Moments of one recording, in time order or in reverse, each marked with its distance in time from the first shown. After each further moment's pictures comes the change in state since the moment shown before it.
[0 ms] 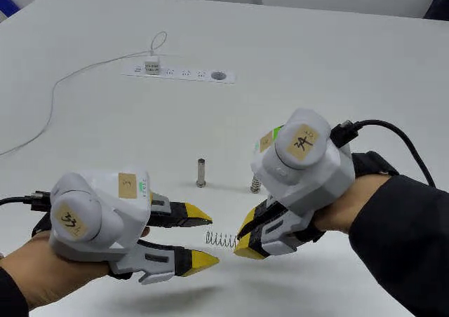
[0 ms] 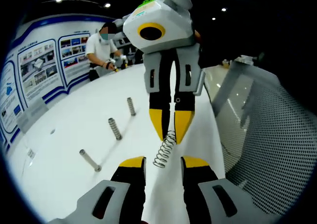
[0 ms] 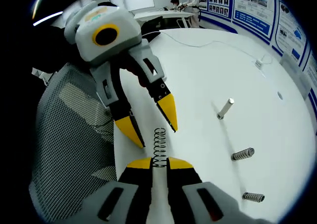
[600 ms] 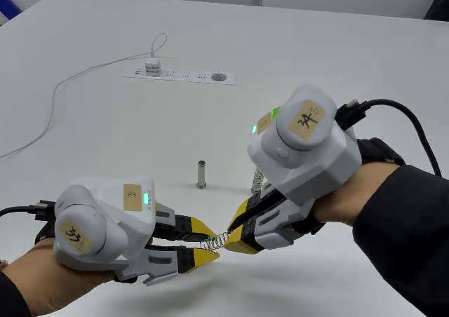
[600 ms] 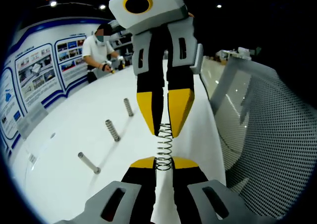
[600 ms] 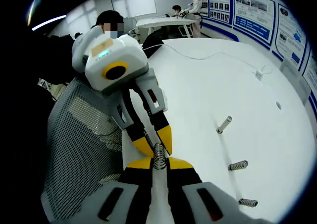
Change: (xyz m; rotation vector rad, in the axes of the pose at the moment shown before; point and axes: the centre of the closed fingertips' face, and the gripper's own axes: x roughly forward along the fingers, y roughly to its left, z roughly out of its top) left arm 0.002 -0.003 0.000 0.033 0.009 0.001; right arm -0.021 0.010 0.032 -0.012 -0.073 0.006
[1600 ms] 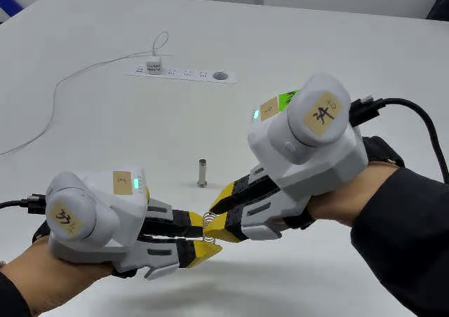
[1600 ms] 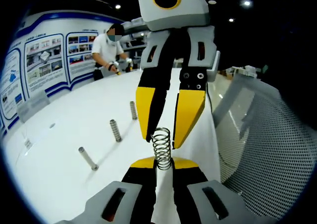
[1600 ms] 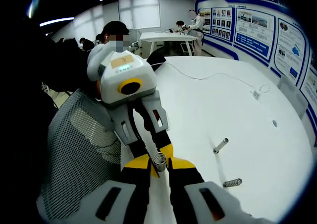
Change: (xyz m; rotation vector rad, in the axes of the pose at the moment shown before) left arm -0.005 0.004 0.008 -0.130 -0.070 0.013; right arm 0.000 0.002 0.027 -0.066 -0.127 -0.030
